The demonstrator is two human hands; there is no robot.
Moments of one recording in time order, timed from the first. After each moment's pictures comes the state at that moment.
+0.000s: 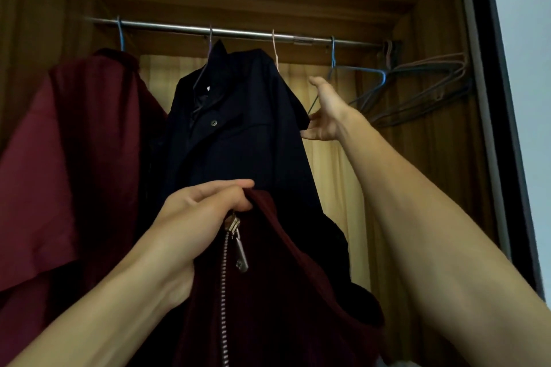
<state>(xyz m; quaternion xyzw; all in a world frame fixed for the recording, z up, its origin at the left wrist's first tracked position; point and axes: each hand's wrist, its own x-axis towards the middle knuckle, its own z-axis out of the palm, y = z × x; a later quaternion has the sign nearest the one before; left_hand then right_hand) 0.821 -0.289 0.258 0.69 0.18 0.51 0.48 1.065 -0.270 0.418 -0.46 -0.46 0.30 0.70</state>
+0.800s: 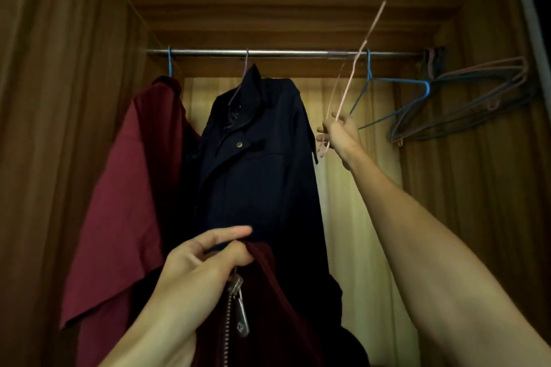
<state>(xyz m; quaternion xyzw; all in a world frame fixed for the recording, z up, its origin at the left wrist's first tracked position) 0.793 -0.304 0.225 0.63 0.27 0.57 0.45 1.072 -0.191 0.405 -0.43 -0.51 0.04 0.74</state>
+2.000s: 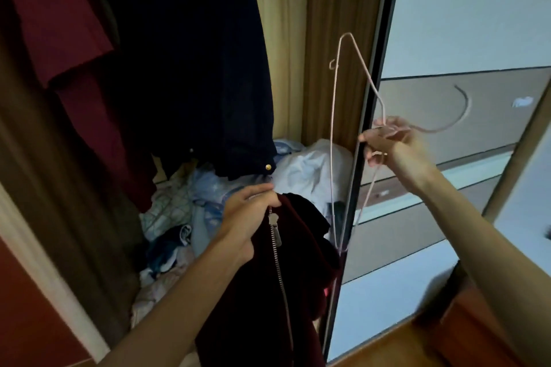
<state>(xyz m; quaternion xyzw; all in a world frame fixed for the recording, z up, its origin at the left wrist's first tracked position) 0.752 -0.470 0.016 0.52 0.37 0.32 0.70 0.983 -0.591 0.058 -0.57 -0.37 0.13 0.72</state>
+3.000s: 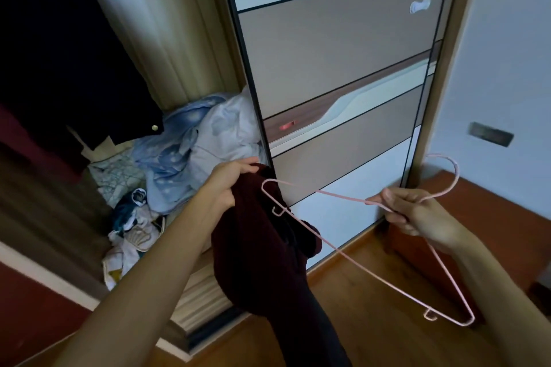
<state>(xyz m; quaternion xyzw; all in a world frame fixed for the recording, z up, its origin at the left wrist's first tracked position) 0.874 -0.625 -0.055 0.56 0.39 0.15 0.71 1.022 -0.940 -0.125 -0.64 -0.34 0.29 0.62</state>
